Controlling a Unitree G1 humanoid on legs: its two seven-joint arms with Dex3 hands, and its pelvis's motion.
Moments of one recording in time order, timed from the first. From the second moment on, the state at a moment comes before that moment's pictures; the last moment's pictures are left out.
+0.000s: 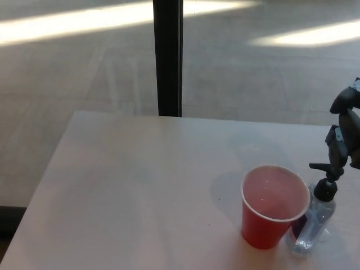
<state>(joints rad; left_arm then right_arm) 0.01 0.57 0.33 1.10 -0.05 0.08 0.08 -0.29 -0.51 -0.26 -0.37 0.66 0.68 0.16</state>
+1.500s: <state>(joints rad) 0.02 0.57 0.32 1.09 -0.06 0.08 0.09 -0.20 -0.47 -0.17 -0.29 0.57 0.51 0.19</state>
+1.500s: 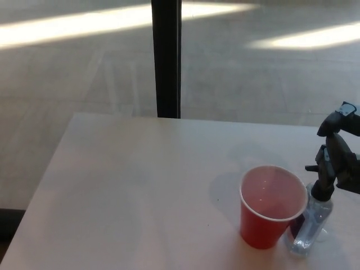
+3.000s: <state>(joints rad) 0.01 0.57 0.32 1.13 -0.06 0.08 0.10 -0.13 -0.49 -0.13 -0.25 0.55 0.34 0.20</state>
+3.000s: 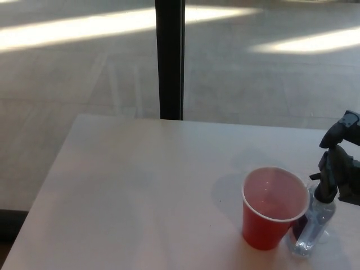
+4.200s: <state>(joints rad) -0.01 0.57 0.30 1.14 -0.06 0.08 0.10 -0.12 -0.47 -0.07 -0.16 0.55 0.17 0.17</state>
